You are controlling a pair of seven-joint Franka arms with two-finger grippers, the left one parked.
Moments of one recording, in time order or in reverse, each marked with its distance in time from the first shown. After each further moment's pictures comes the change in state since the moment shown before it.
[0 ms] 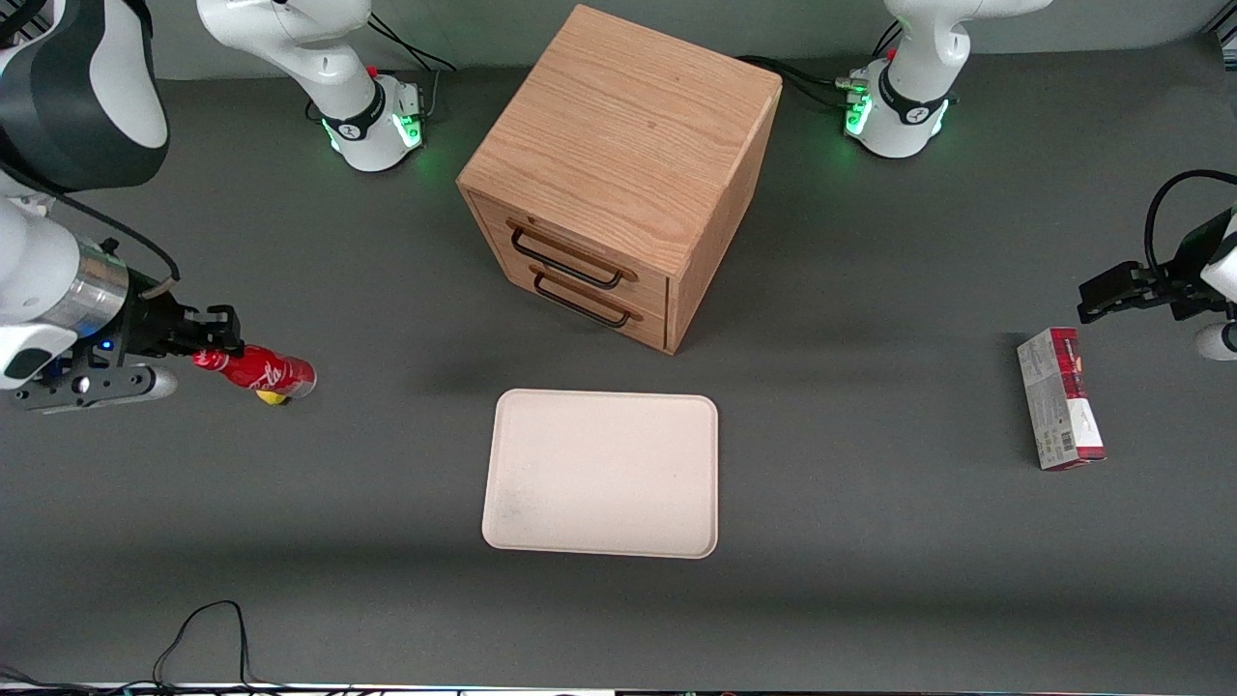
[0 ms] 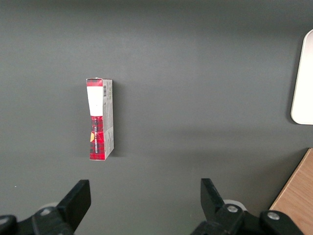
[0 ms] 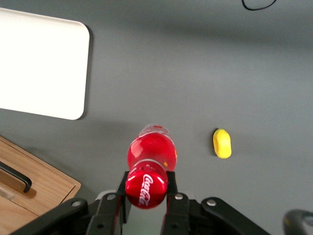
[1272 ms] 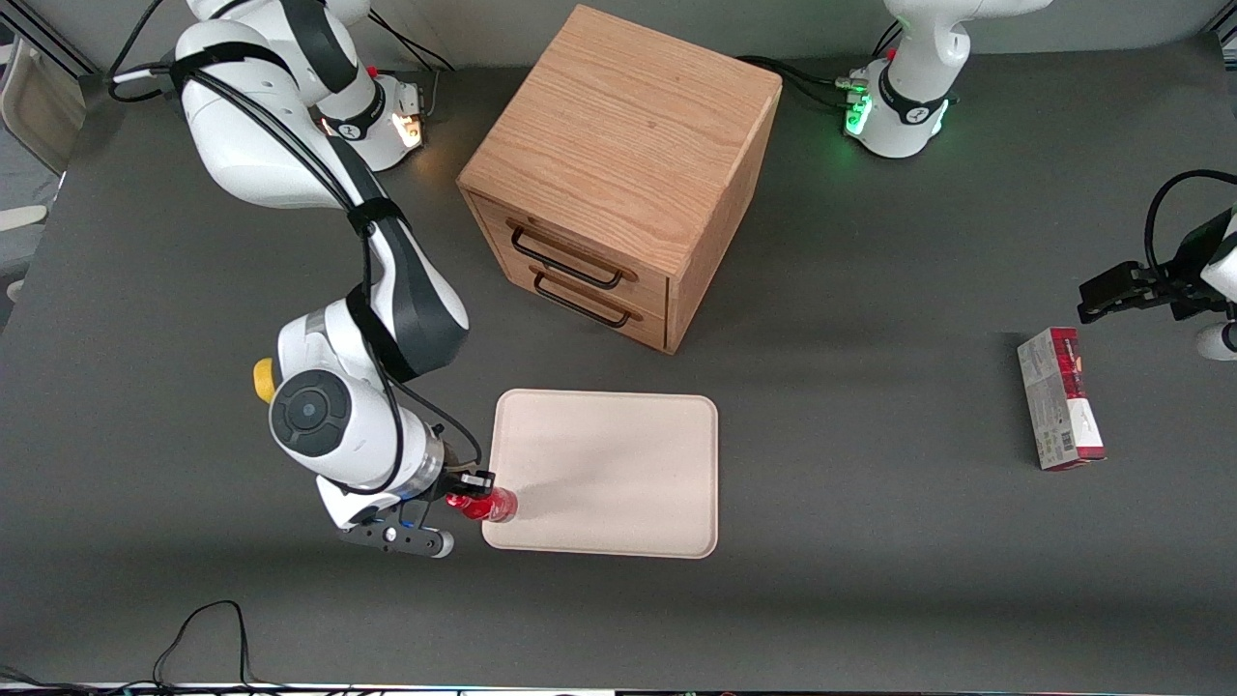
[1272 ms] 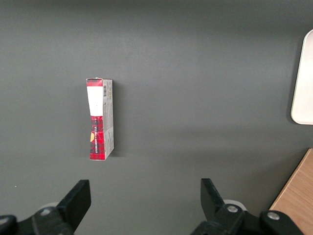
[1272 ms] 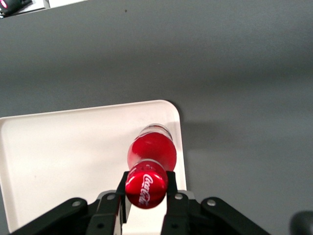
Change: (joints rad) arm 0.192 0.602 0.106 0.412 -0.023 0.354 0.535
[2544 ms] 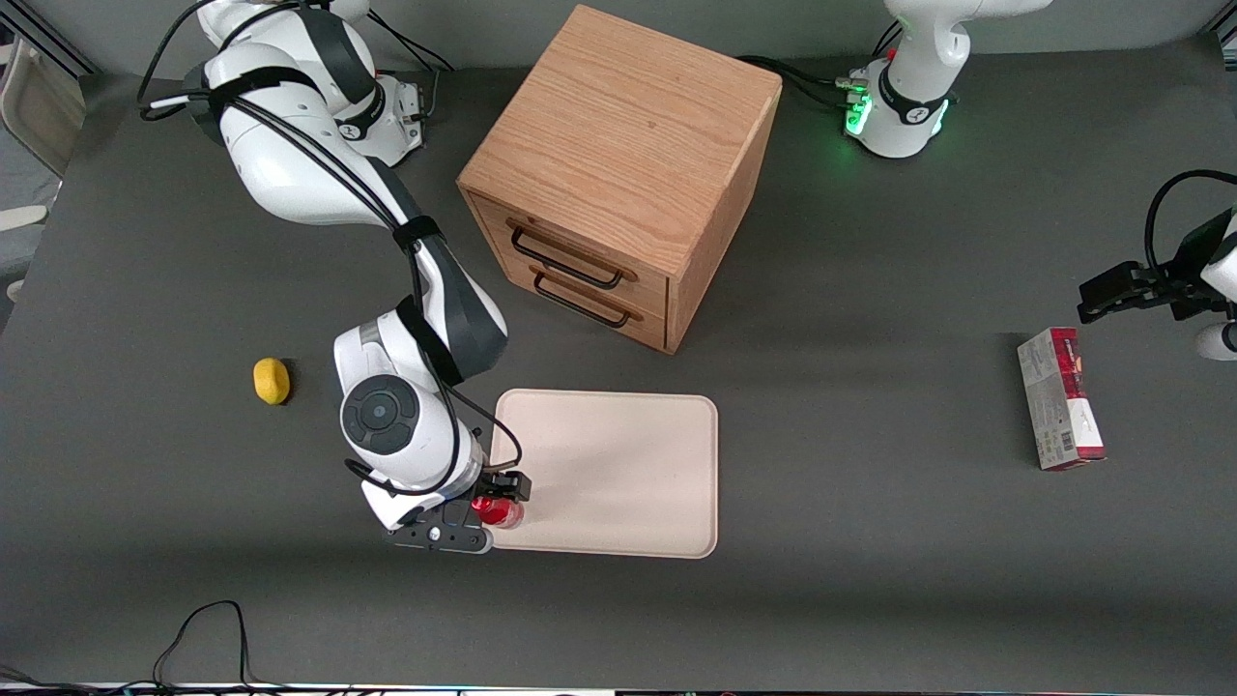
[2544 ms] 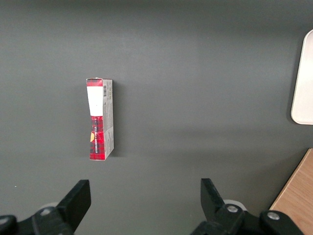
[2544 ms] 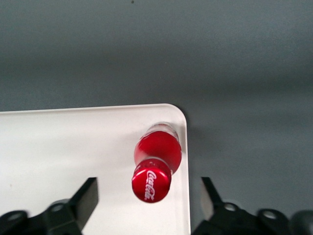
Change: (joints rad) arm 0.038 0.056 0.001 0.005 -0.072 0.054 0.002
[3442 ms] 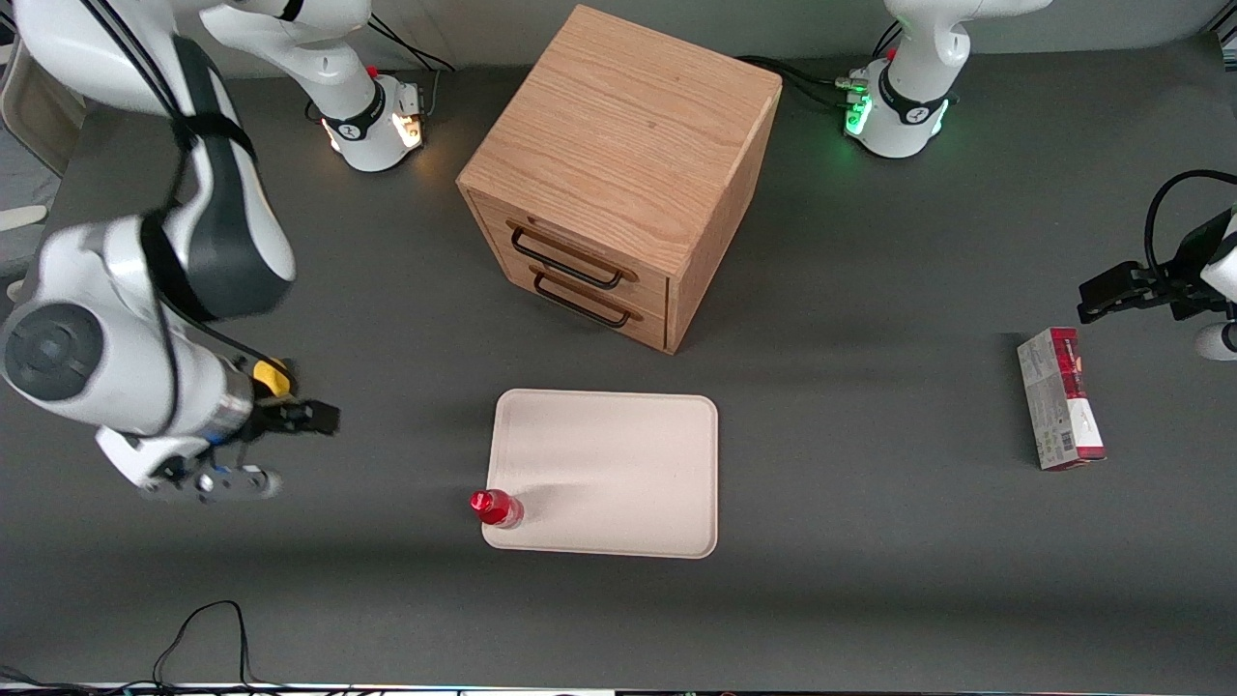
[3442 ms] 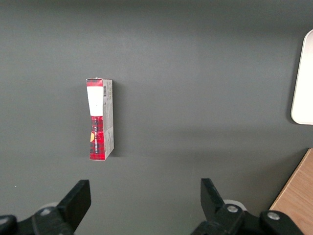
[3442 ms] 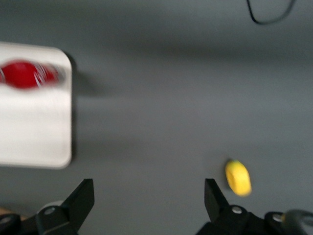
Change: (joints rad) arm -0.257 -0.541 -0.014 -0.477 0.000 -0.229 -0.412
